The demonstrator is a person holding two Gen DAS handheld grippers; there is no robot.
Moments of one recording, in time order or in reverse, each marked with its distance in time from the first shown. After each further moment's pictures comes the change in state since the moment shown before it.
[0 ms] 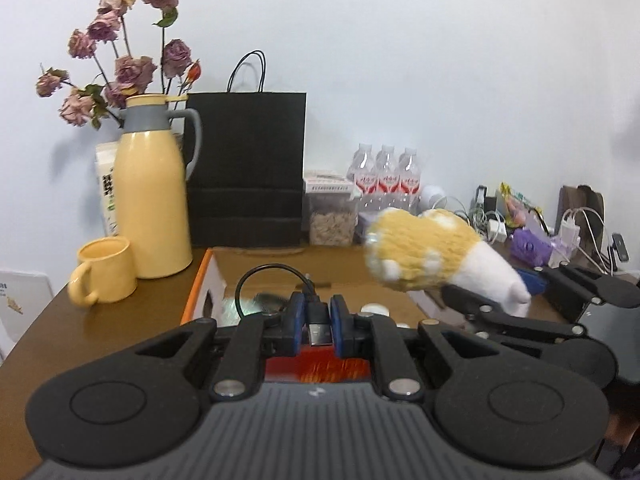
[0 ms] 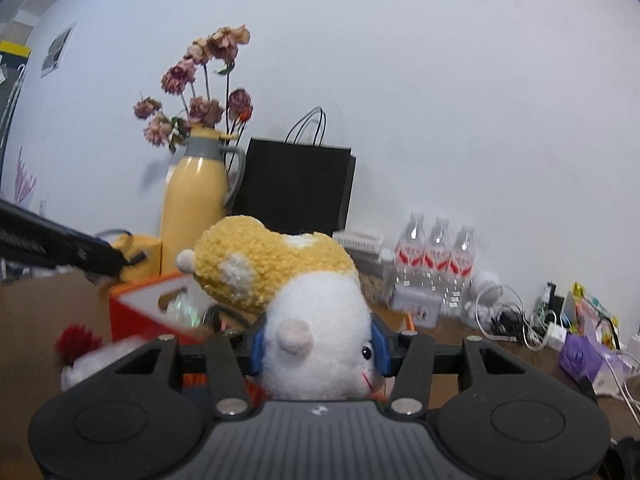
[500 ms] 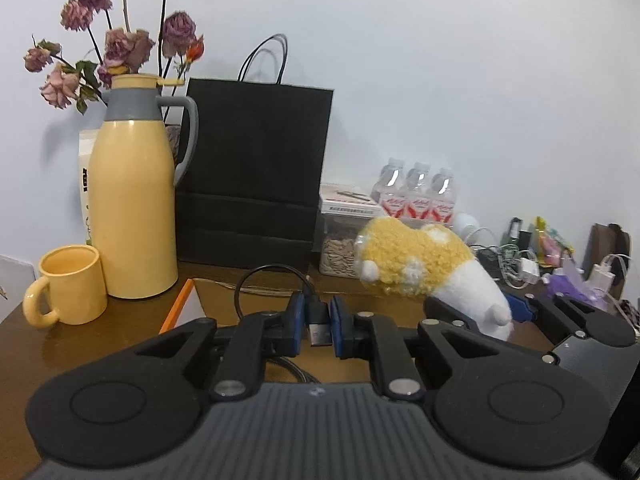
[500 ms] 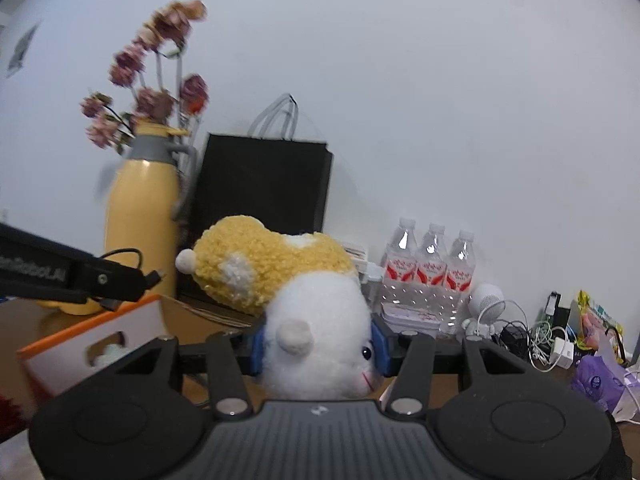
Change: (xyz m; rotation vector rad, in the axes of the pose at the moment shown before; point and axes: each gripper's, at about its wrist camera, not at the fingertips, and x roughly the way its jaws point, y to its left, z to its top) left arm 0.107 0.012 0.033 -0.105 0.000 0.049; right arm 0.126 -0.013 0.025 0.034 0.051 -0.095
